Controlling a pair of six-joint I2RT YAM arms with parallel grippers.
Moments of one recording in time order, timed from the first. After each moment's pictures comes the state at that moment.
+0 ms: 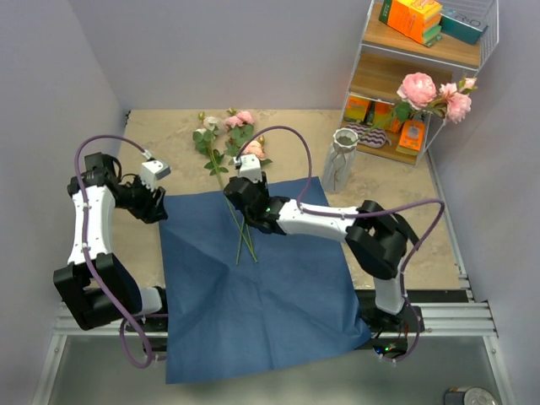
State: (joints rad) left arm 0.36 1.32 1.12 -1.09 0.65 0.93; right arm 1.04 1.91 1.36 -0.07 0.76 0.45
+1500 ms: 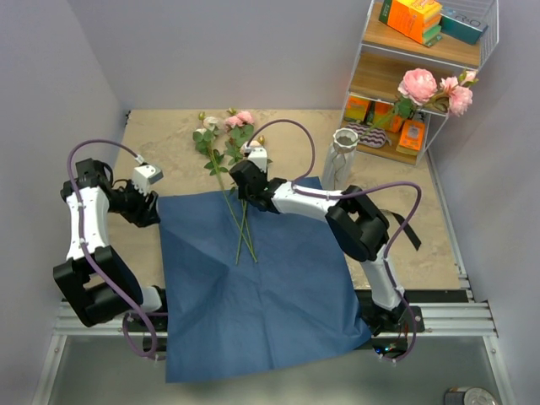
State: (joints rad) left arm 0.45 1.35 1.10 -1.09 0.65 1.01; right arm 0.88 2.12 1.56 -0.18 0.52 0.62
